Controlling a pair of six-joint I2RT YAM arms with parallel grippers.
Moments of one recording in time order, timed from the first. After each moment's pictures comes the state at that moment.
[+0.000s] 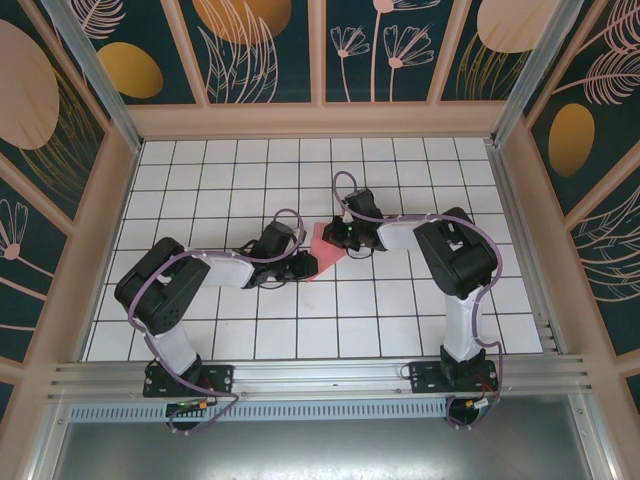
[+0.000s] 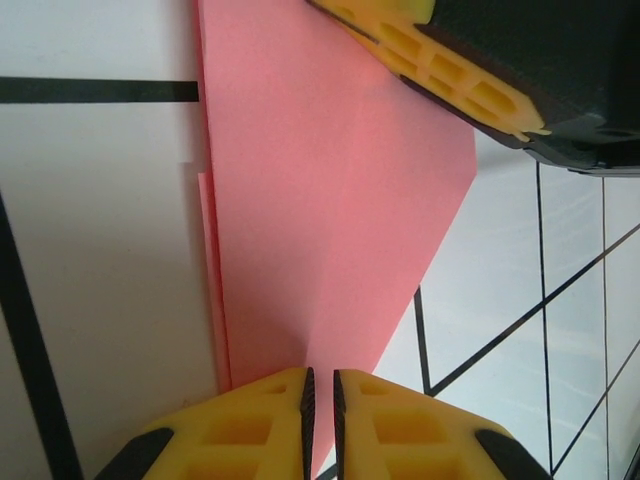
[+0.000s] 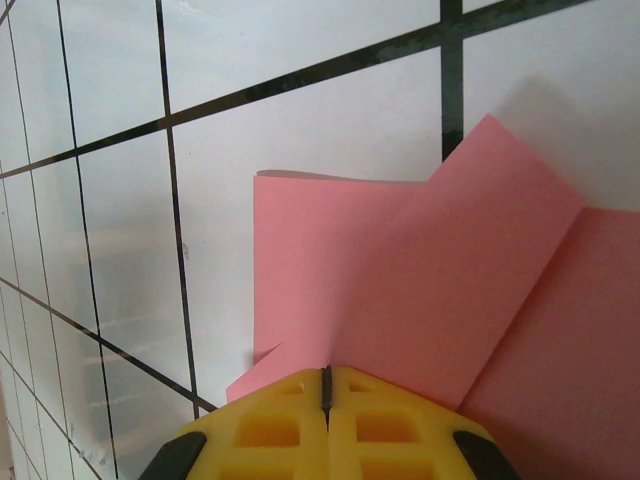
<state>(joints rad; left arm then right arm) -0.65 1.75 0.72 0.20 0.39 -0.78 0.56 1.99 1.05 0.08 -0.40 0.81</state>
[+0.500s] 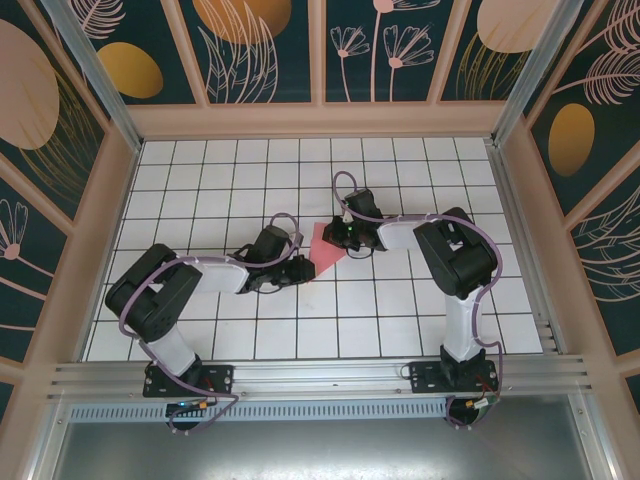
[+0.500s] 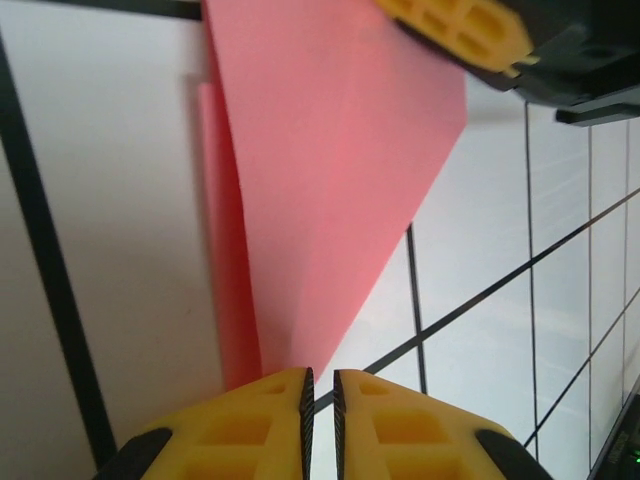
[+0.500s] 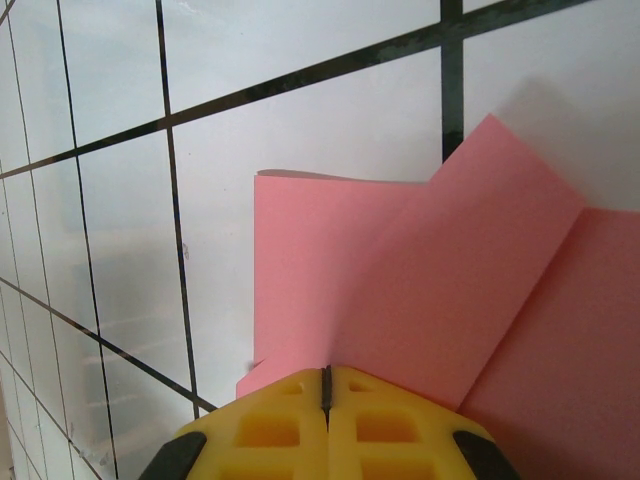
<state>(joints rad) -0.65 1.70 0.66 0.20 0.41 -0.79 0.56 1.99 1.05 0.08 -0.40 0.81</state>
